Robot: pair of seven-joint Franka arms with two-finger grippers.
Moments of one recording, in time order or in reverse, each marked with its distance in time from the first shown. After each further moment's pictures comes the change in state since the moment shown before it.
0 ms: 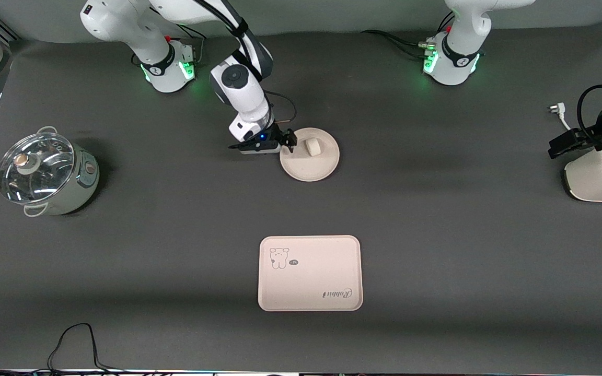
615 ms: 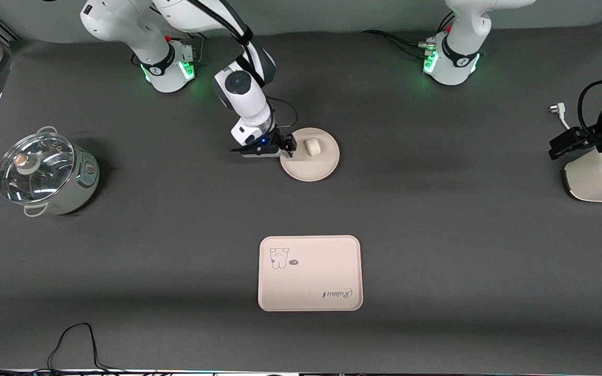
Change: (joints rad) left arm -0.010 0.001 -0.007 0.023 0.000 0.010 0.000; right arm 0.001 0.036 0.005 0.020 0.009 0.014 0.000
